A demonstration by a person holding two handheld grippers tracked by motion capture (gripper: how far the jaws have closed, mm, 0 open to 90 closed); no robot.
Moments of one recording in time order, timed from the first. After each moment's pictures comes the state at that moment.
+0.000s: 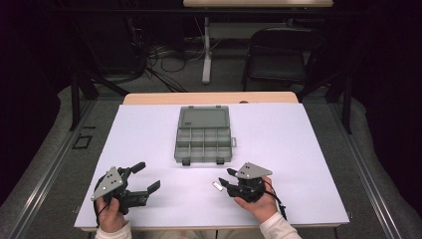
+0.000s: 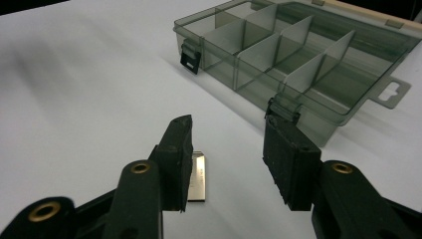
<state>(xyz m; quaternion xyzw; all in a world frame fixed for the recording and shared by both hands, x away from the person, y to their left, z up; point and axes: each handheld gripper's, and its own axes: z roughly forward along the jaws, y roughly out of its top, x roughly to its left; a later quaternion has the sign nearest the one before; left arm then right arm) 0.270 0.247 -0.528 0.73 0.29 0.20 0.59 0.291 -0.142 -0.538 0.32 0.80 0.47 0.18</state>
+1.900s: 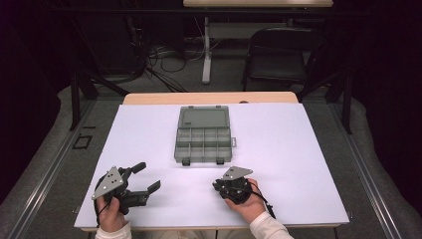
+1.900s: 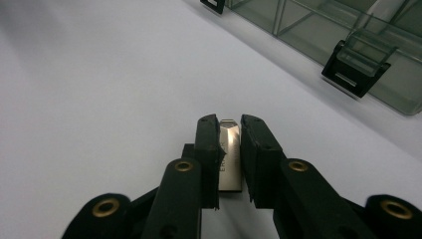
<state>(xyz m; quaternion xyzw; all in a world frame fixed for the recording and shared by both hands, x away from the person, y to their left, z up) 0.272 0.247 -0.530 0.73 0.29 0.19 0.59 0.302 -0.114 -0.570 0.33 0.84 0.41 0.14</state>
